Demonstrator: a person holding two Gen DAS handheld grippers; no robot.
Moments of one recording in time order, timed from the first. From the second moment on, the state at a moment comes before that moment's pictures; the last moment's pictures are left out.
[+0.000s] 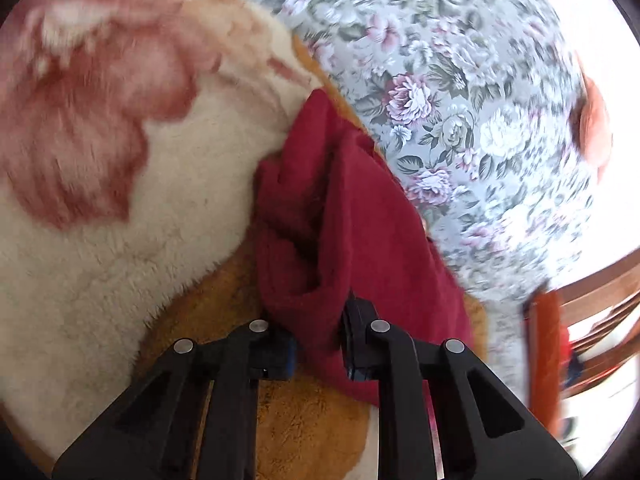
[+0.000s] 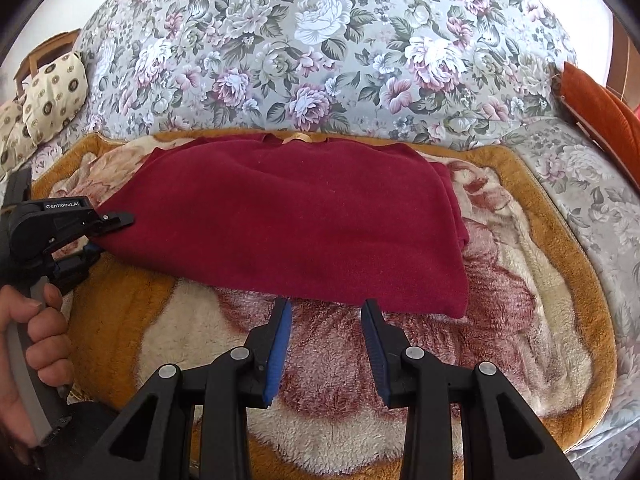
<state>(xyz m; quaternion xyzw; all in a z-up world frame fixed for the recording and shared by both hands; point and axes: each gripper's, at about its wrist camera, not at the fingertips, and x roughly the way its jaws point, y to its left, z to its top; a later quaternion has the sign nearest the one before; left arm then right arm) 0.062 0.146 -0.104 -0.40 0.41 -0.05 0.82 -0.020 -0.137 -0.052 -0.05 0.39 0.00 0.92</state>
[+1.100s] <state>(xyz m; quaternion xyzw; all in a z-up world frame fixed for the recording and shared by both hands) 0.070 0.139 -0.109 -0.35 0.43 -0.02 0.83 -0.014 -0.138 -0.051 -0.05 0.41 -0.02 0.91</state>
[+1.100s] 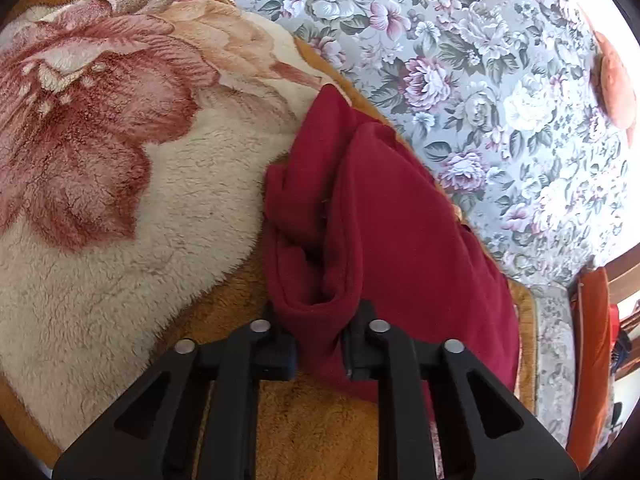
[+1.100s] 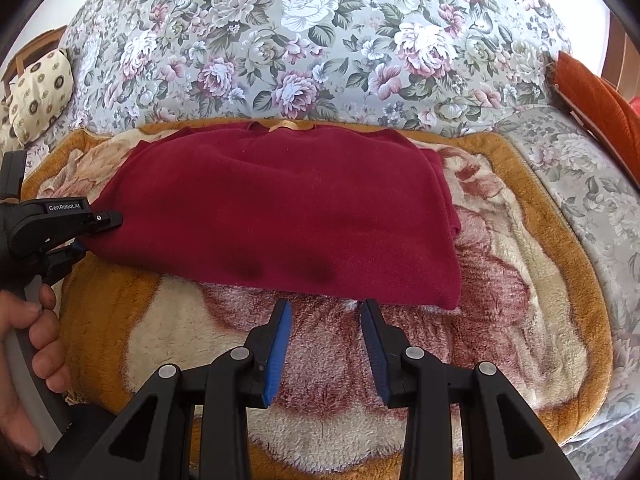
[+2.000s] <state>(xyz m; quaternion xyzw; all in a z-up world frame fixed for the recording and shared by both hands) 0.055 0.132 -0.088 -0.34 0.38 -0.07 0.86 0.314 0.064 -0.059 0.05 0.64 0.22 0.73</state>
